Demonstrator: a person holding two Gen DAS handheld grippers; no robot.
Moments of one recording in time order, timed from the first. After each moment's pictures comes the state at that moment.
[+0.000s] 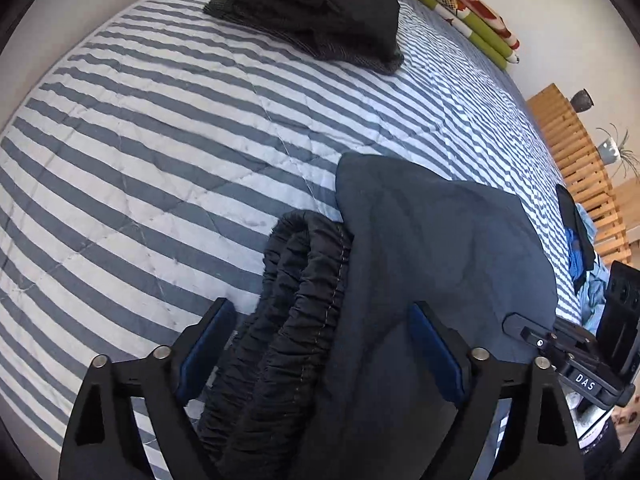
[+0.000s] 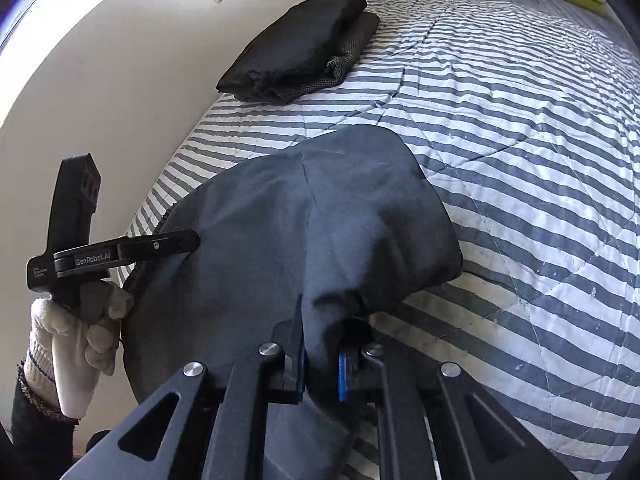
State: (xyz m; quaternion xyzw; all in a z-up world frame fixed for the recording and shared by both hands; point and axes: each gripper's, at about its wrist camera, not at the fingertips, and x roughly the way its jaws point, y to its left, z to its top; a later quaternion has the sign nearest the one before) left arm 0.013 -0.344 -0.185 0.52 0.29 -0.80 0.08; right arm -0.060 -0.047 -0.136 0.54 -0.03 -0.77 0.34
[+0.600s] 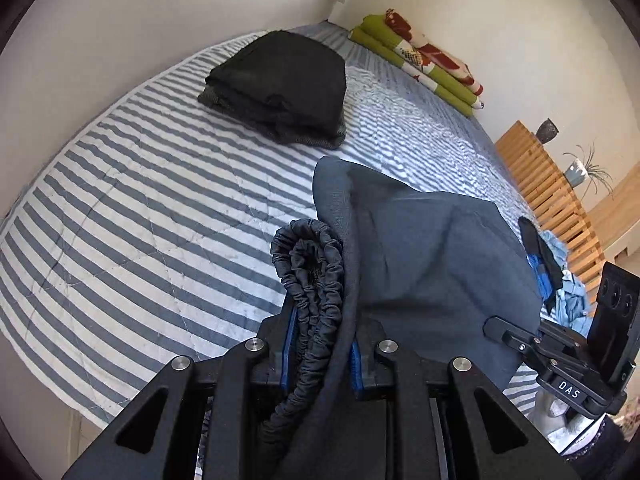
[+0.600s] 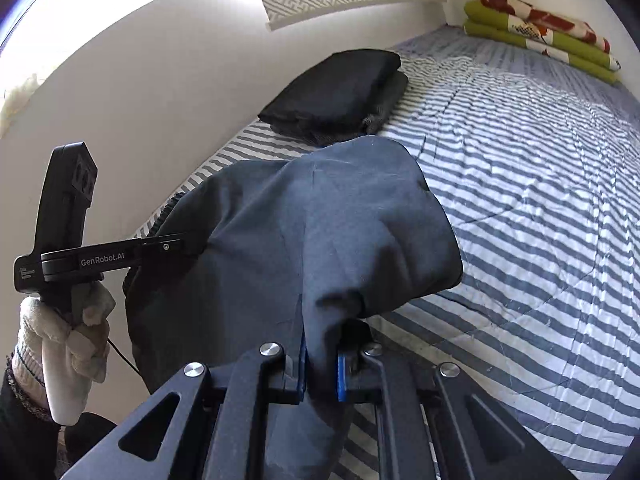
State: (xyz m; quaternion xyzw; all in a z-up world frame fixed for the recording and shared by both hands) left arm 0.067 -0.318 -0.092 0.41 0.28 -0.86 0.08; right arm -0.013 -0.045 -0.072 0.45 0.02 -0.82 0.36
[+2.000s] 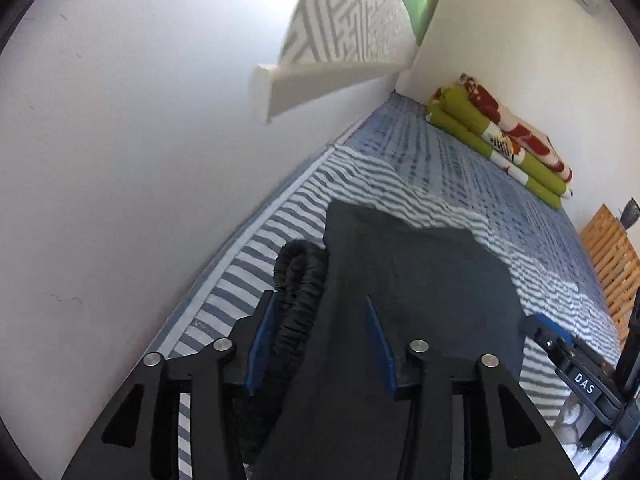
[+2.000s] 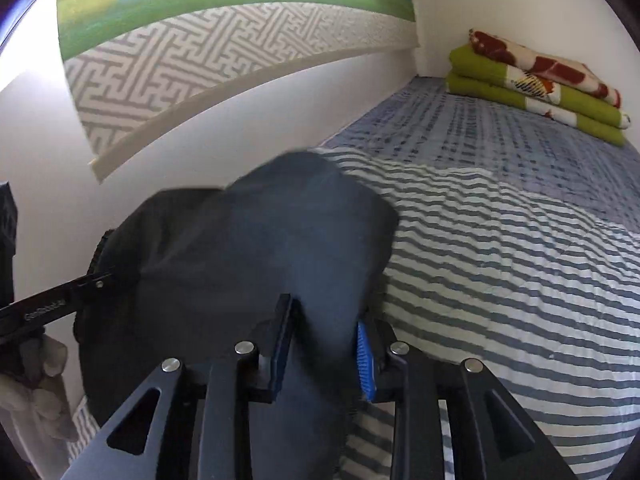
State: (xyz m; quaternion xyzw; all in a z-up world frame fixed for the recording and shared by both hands) left arm -0.264 -0.616 -0.053 0.33 0.23 -0.88 0.24; right arm -0.388 -0.208 -0.053 0.38 -0.01 -0.89 0.26
